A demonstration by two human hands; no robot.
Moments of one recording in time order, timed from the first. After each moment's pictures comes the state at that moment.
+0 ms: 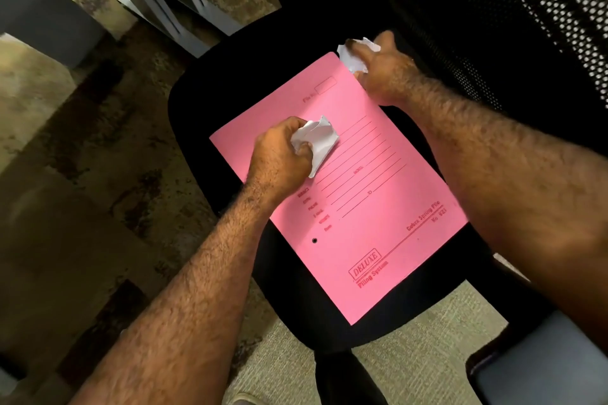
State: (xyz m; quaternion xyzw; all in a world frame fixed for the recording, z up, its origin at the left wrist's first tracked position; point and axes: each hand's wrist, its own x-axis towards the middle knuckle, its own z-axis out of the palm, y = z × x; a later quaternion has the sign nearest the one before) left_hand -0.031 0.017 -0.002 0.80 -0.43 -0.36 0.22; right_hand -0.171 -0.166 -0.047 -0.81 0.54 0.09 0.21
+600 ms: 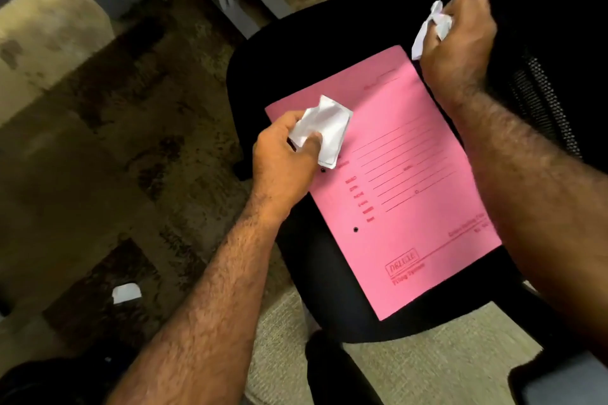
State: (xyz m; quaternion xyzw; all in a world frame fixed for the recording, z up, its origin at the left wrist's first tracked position) left_hand 0.008 0.082 0.000 0.78 -0.26 -0.35 0.46; right_hand -0.121 -0.125 0.003 -0.71 0.61 -0.30 0.18
